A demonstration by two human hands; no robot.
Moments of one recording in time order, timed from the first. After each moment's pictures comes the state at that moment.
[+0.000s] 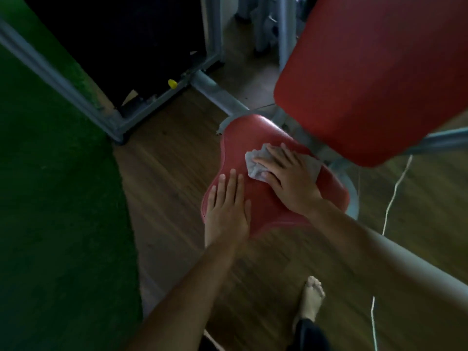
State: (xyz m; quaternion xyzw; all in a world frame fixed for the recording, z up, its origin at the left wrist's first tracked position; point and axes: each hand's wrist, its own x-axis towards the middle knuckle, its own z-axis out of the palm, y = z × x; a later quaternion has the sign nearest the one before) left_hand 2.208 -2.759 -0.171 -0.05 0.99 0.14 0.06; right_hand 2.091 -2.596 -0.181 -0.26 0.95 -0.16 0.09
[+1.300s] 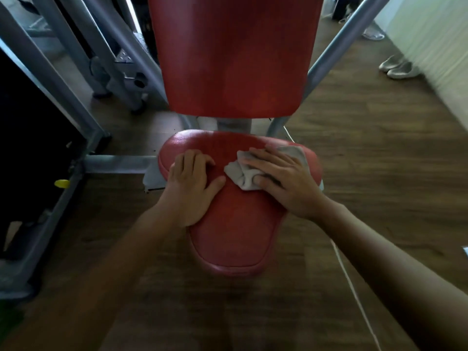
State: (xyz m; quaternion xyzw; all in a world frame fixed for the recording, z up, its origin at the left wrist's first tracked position) left_hand 2.064 -2.803 -0.200 0.37 0.91 0.20 0.01; right_hand 2.173 -2.577 -0.212 -0.03 0.96 -0.27 -0.12
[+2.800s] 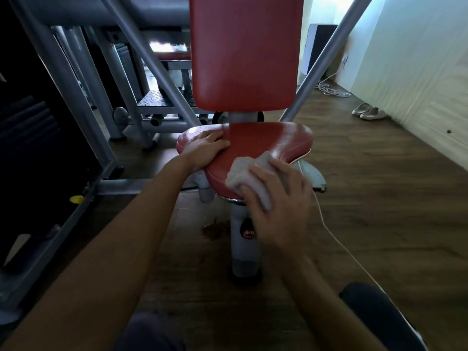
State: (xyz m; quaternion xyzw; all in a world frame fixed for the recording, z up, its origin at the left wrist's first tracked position) left_hand 2.065 -2.839 -0.204 0.31 0.88 0.33 0.13; right_hand 2.289 -2.782 -0.254 0.18 0.85 -0.22 -0.45
